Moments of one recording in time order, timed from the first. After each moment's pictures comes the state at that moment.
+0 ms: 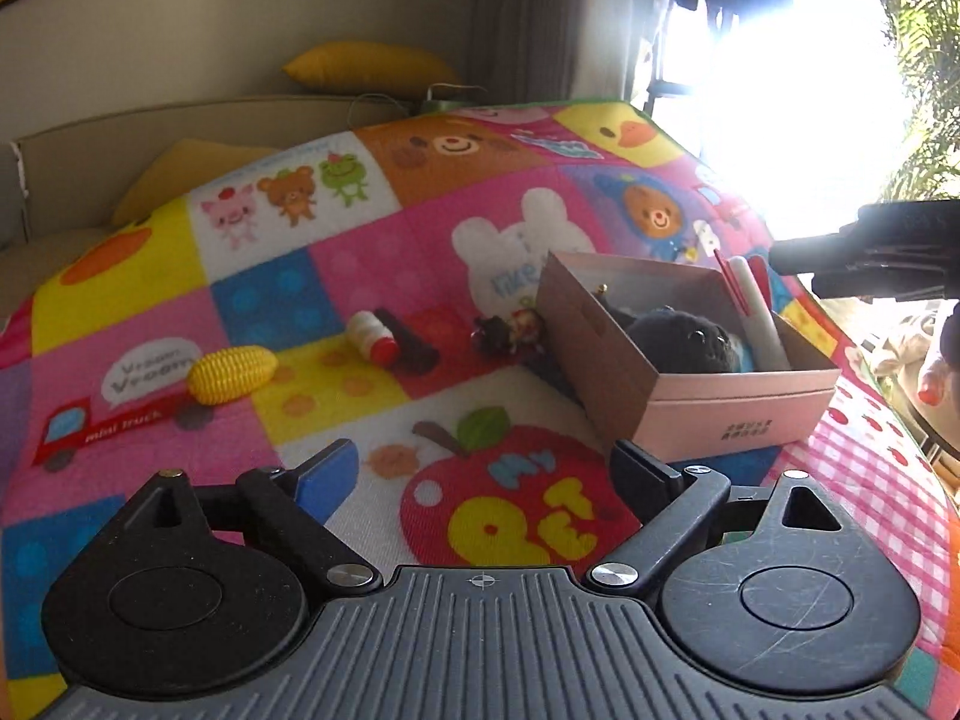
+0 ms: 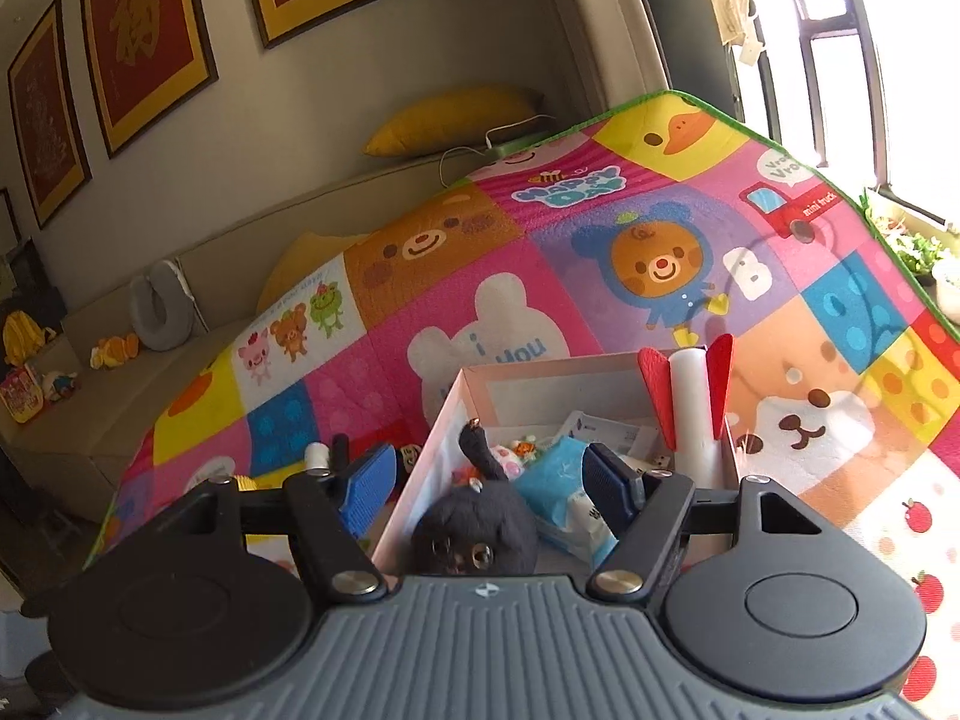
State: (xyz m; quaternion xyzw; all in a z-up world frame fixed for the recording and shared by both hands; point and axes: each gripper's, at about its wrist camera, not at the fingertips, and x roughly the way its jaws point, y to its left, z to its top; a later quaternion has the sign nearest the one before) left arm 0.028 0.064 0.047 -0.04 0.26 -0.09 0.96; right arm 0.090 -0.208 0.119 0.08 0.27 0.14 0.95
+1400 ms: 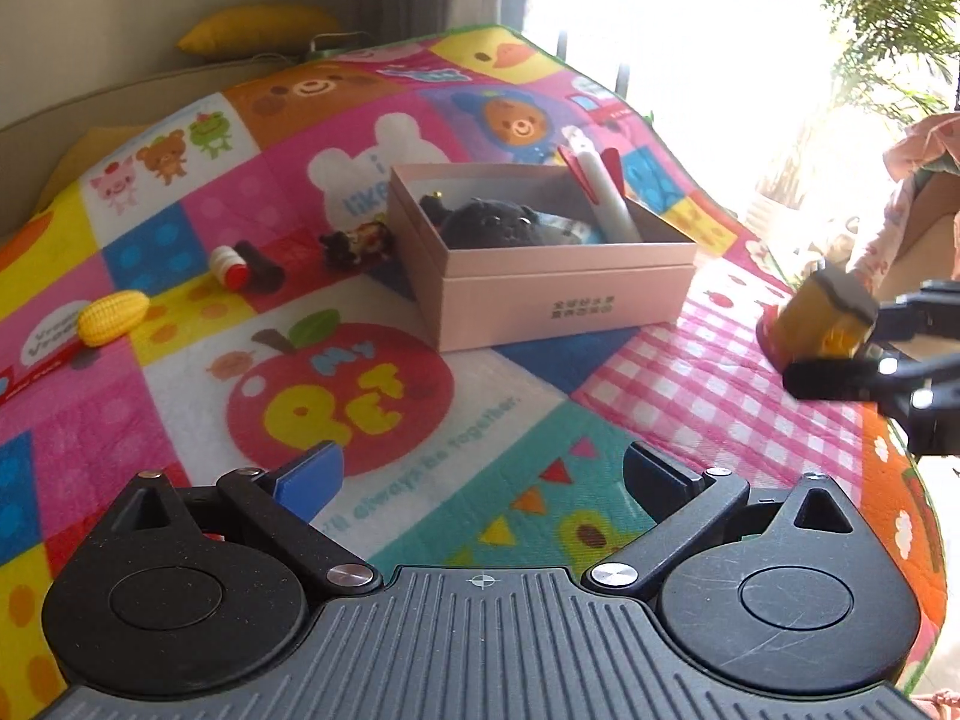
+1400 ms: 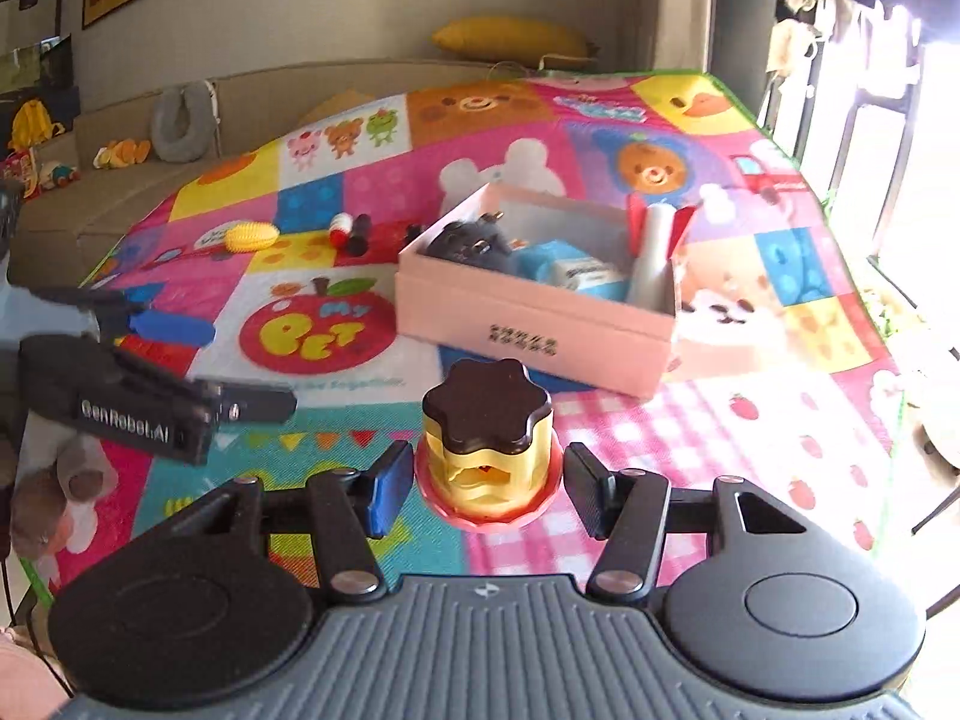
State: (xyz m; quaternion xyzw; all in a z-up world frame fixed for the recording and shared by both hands) left arm -0.018 -0.018 0.037 0.02 0.31 -0.17 0.94; right arm -0.061 -0.215 0.081 -0.08 0.30 0.13 0.94
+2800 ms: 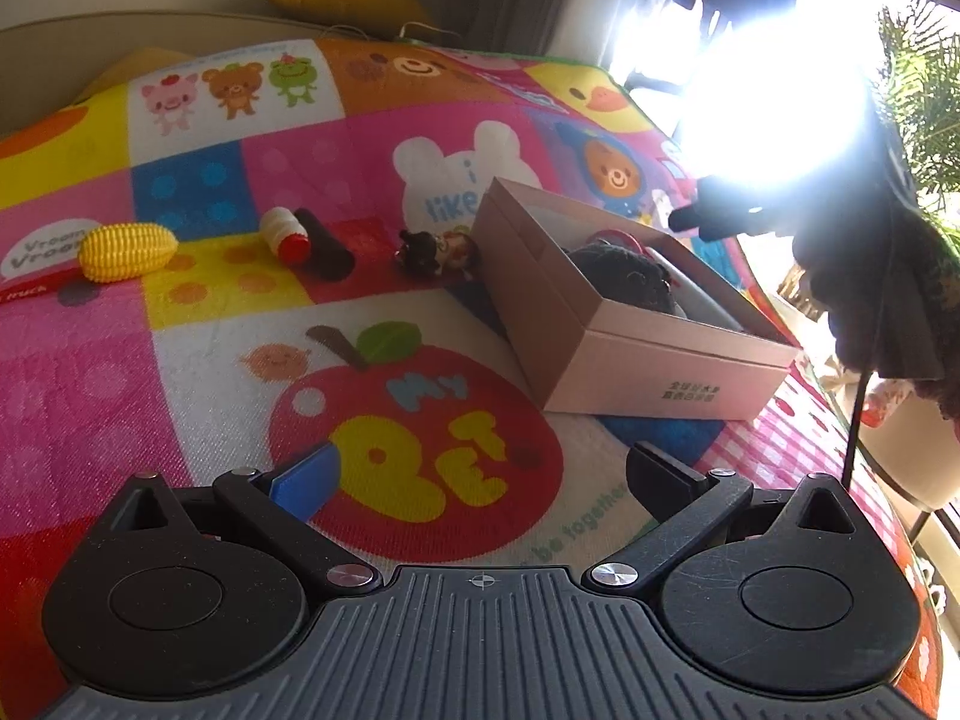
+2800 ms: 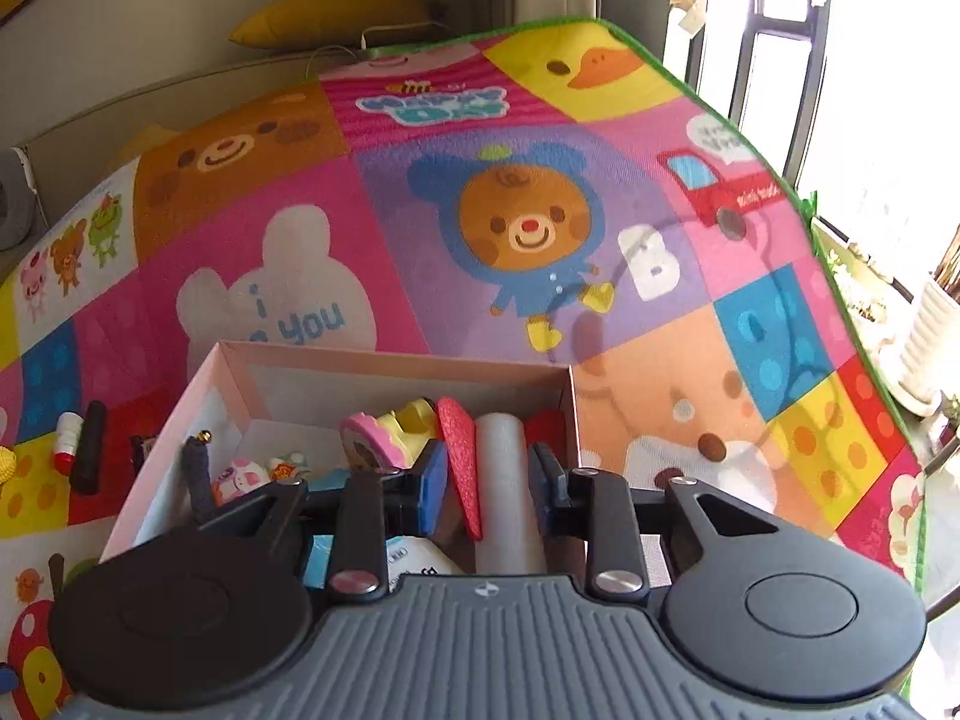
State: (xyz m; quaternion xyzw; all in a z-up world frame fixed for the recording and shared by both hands) left arm 0.041 0.043 0.007 -0.12 0.30 -0.15 0.94; right arm 0.214 -0.221 0.091 -0.03 0.34 0.01 0.94
